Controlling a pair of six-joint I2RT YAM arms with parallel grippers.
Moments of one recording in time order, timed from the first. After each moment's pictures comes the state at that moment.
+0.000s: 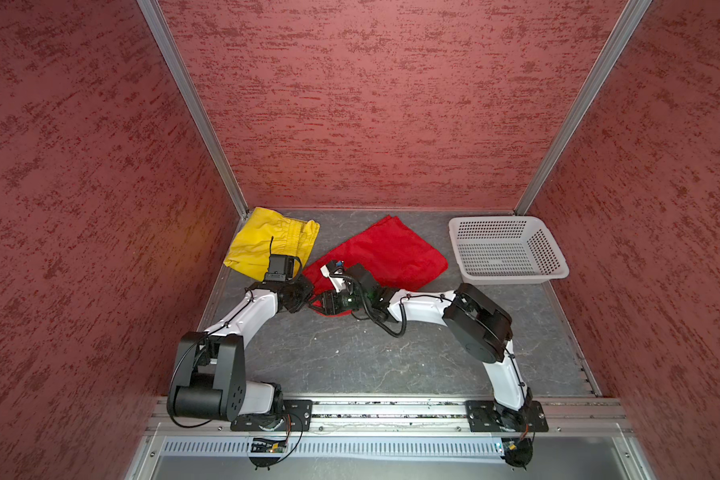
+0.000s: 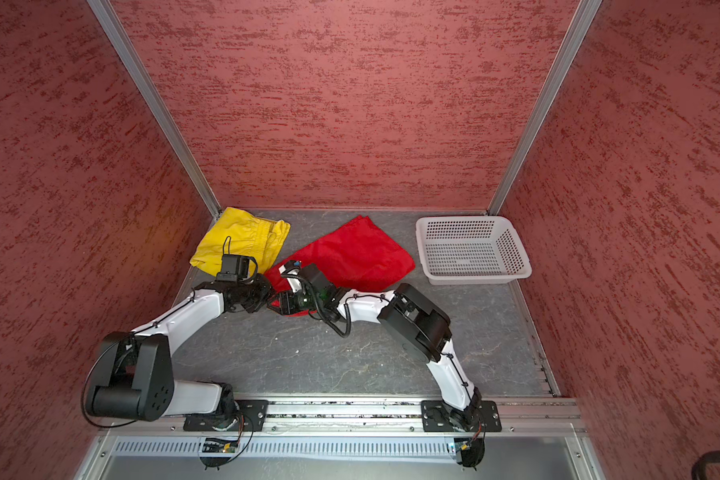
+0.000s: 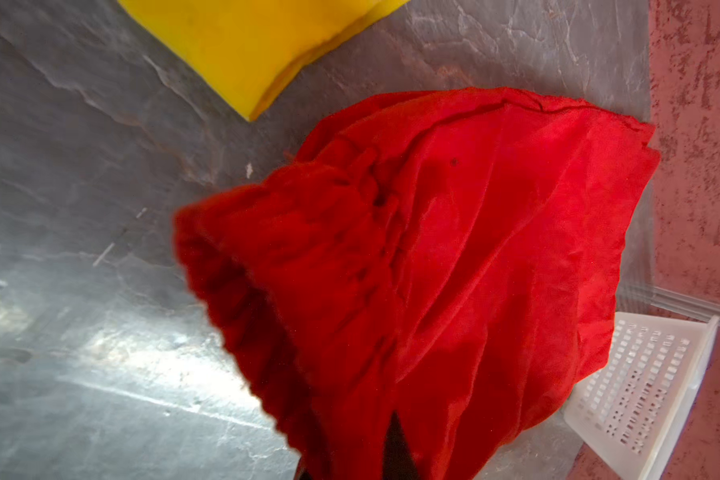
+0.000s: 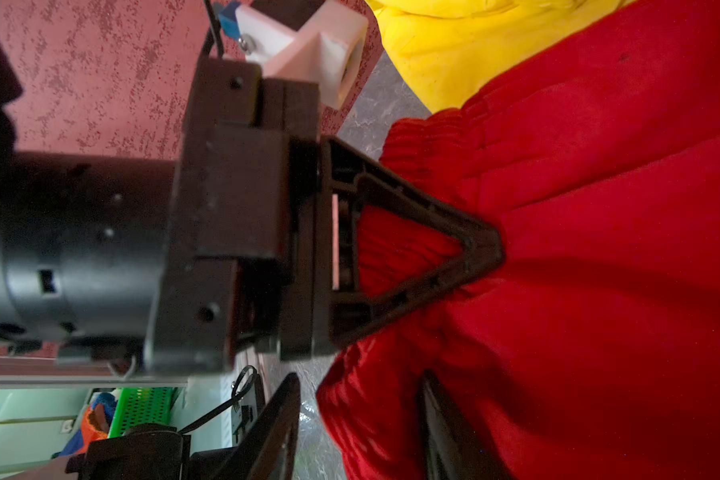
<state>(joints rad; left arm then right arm) -0.05 1.38 0.78 -0.42 0.25 -0.90 0.94 2.09 1.35 0.30 -0.47 0.70</state>
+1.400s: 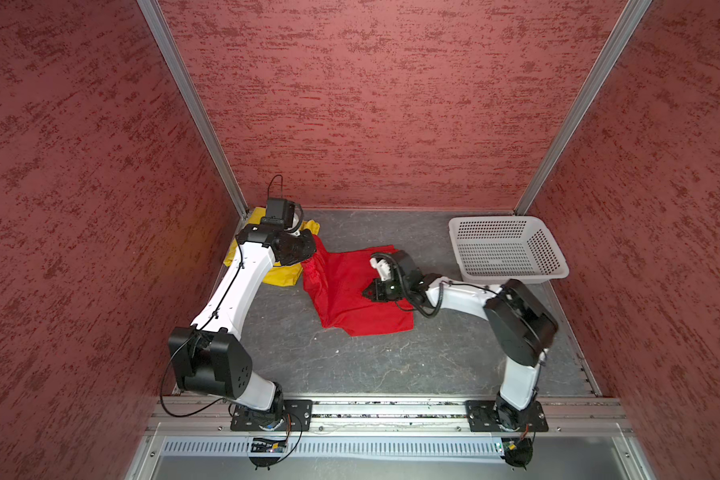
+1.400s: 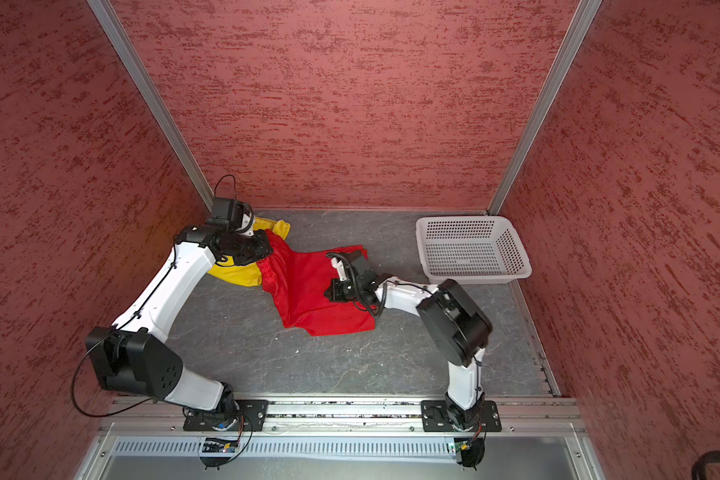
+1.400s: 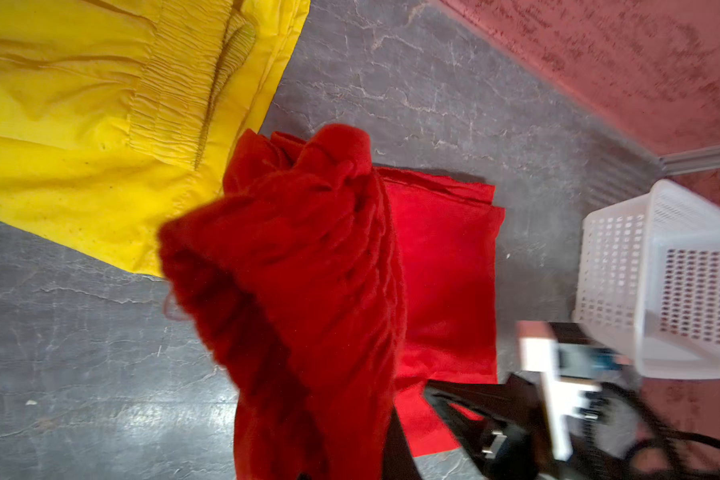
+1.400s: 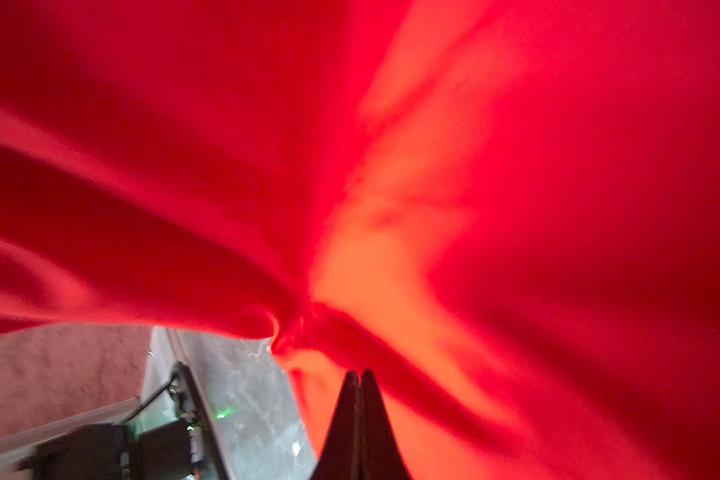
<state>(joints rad) -0.15 1.52 1.49 -0.97 0.16 -0.47 0.67 1.77 1.06 0.01 -0.46 0.69</state>
